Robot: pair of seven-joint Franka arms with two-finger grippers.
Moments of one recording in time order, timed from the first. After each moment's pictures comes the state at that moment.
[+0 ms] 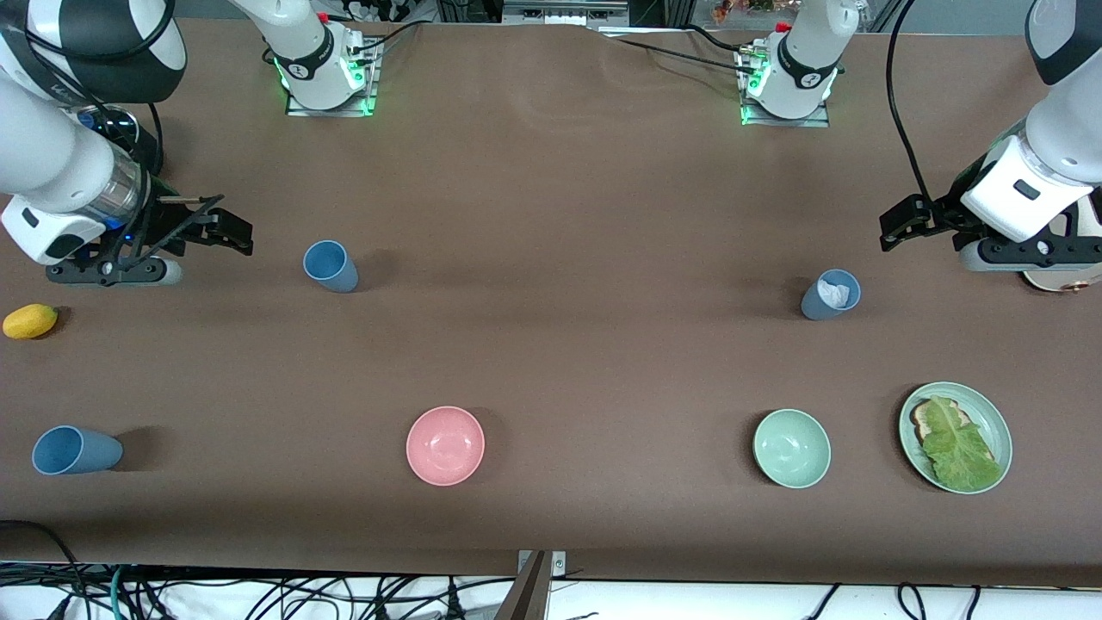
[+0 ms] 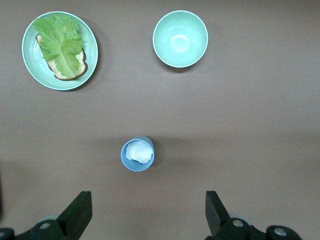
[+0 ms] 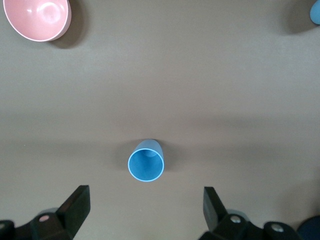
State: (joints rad) left arm -0.03 0.04 -0.06 -1.65 0.00 1.67 -0.11; right arm 0.09 0.11 0.04 -1.66 0.02 1.70 0.12
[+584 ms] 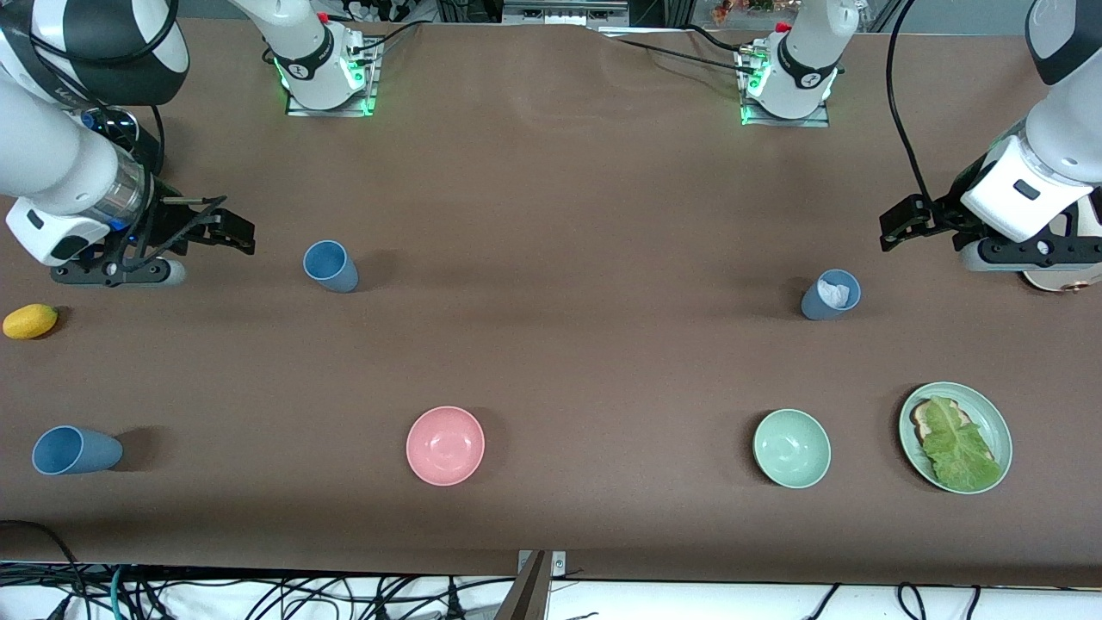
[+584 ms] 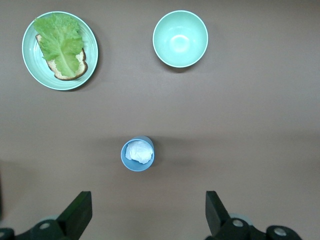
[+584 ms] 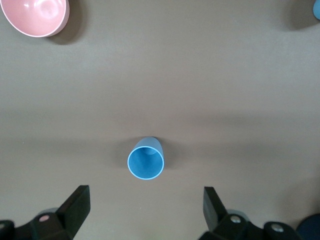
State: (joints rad) left arm -0.03 0.04 -0.06 -1.65 0.00 1.67 -0.11; right arm 0.09 0.11 0.05 -1.67 0.02 1.69 0.12
